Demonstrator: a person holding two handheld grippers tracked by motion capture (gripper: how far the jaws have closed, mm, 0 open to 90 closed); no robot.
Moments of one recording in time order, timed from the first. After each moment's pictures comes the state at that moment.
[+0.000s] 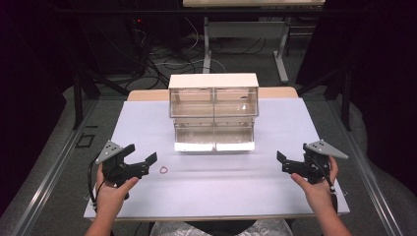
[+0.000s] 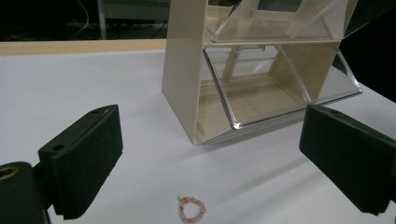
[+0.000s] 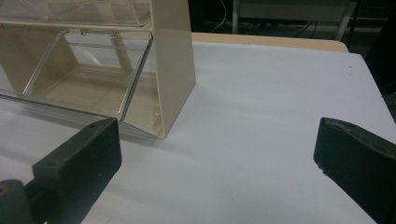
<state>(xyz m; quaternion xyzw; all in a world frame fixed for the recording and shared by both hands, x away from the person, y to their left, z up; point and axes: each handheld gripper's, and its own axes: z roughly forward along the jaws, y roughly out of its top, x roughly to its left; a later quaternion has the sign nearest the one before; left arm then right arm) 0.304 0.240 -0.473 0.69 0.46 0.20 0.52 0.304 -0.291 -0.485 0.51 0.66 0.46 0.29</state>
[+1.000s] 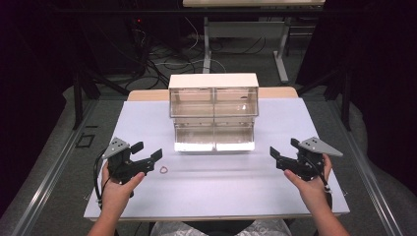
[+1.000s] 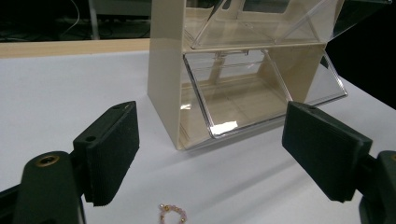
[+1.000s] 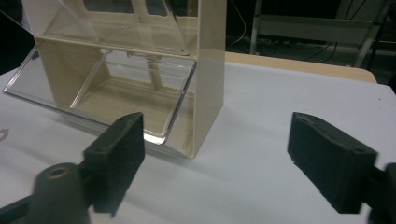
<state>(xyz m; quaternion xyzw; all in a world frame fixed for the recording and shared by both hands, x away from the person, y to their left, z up) 0.307 0.222 -0.461 0.70 0.46 0.19 0.52 0.303 -0.266 -0.464 0.47 0.68 0.48 0.29</state>
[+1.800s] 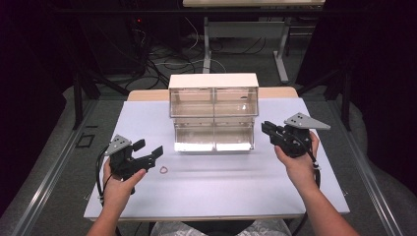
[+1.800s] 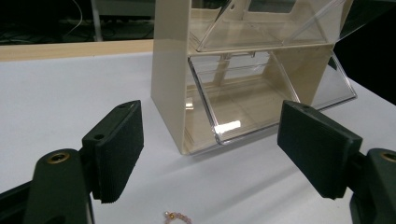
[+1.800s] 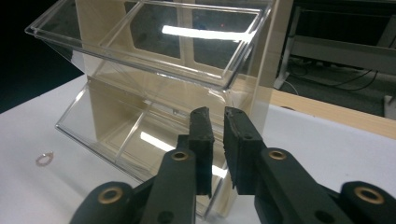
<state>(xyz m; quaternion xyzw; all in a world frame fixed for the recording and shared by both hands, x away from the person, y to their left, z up) 0.316 0.221 -0.465 0.70 0.46 0.19 0.51 0.337 -0.232 -0.414 0.41 0.70 0.51 0.27</state>
